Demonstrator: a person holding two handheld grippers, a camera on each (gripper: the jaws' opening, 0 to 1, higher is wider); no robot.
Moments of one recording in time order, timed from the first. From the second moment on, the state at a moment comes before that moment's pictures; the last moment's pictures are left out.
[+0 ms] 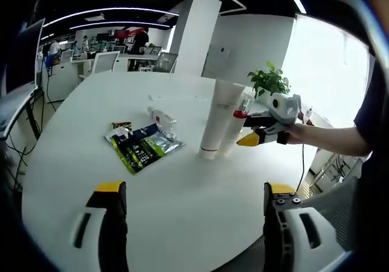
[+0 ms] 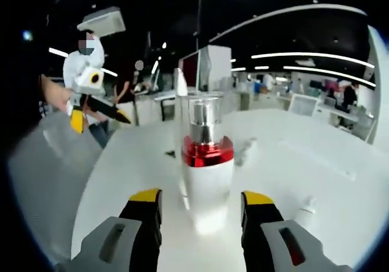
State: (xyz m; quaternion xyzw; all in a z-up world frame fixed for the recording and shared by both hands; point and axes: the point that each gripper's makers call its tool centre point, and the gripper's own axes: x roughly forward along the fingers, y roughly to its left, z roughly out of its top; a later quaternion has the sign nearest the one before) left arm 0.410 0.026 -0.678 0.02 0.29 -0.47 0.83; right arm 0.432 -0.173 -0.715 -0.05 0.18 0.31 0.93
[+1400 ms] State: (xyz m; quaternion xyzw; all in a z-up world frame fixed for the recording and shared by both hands) left arm 0.401 0.078 -0.634 0.03 0.24 -0.45 0.86; right arm 0.342 -0.137 -0.662 0.07 0.23 0.13 0.96
